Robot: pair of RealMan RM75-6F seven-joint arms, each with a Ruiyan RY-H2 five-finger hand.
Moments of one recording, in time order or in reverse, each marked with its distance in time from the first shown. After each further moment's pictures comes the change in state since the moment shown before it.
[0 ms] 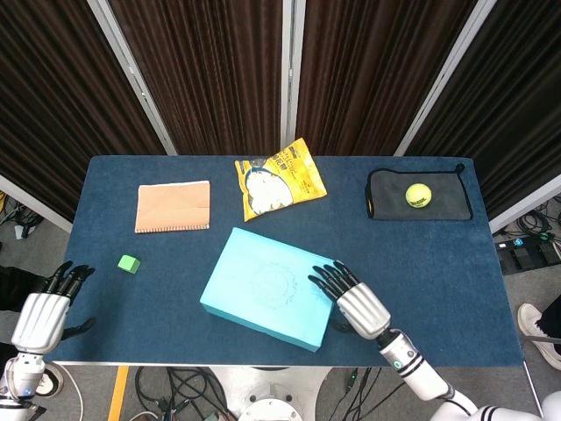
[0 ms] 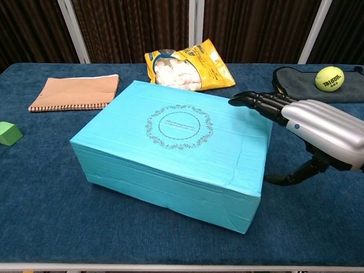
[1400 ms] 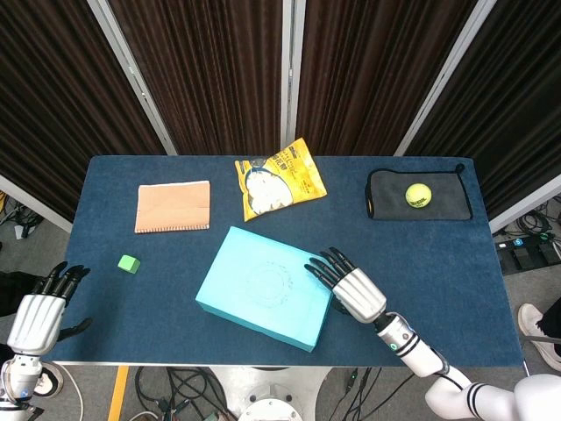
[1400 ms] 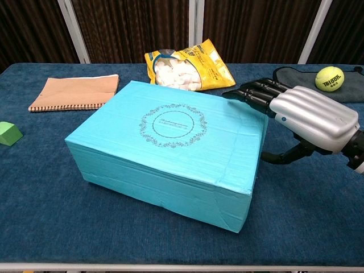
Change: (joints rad) left arm 0.011 -0.019 -0.004 0.043 0.001 0.025 -0.020; right arm 0.090 -0.113 0.010 0.299 -0.057 0.062 0.039
